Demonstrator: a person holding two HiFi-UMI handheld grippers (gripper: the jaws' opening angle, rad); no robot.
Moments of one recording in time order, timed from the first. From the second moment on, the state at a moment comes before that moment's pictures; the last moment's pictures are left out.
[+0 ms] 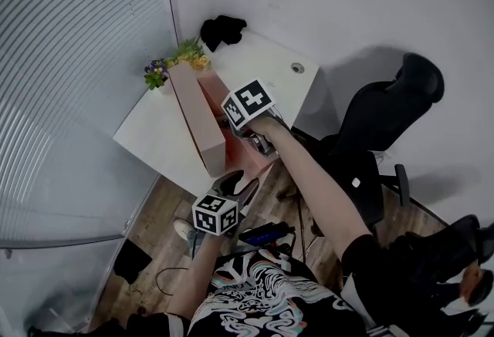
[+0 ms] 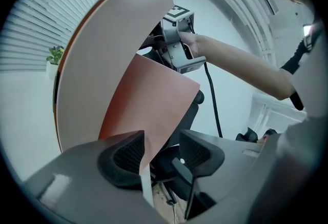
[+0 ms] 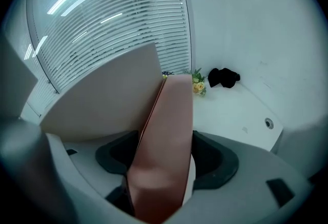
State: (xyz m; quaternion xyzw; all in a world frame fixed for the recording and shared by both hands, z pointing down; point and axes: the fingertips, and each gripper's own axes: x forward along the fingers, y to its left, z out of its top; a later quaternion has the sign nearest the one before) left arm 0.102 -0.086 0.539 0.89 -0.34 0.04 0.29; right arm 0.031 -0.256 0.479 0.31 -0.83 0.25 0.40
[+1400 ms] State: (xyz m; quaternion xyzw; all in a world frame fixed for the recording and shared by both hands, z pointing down) left arm 0.094 -0.073 0.543 0.89 -0.35 0.05 0.30; right arm 0.068 -0.231 0.405 0.47 -0.87 0.08 0.10
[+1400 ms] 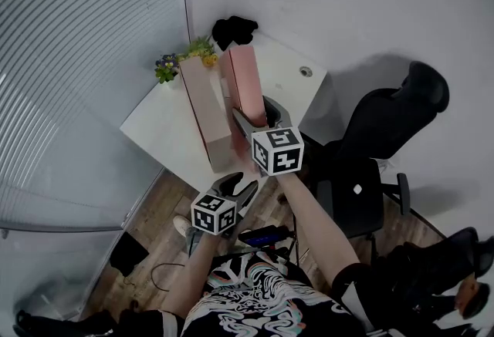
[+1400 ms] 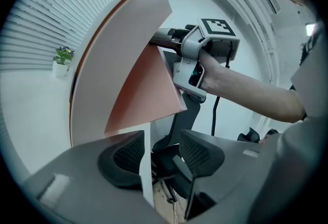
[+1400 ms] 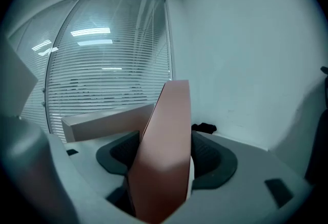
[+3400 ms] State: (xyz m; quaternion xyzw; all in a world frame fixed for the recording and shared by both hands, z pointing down) left arm 0.069 -0.070 0.580 0.86 -0.37 0.08 0.34; right arm 0.070 -0.167 0.515 0.45 -0.87 0.12 0.16
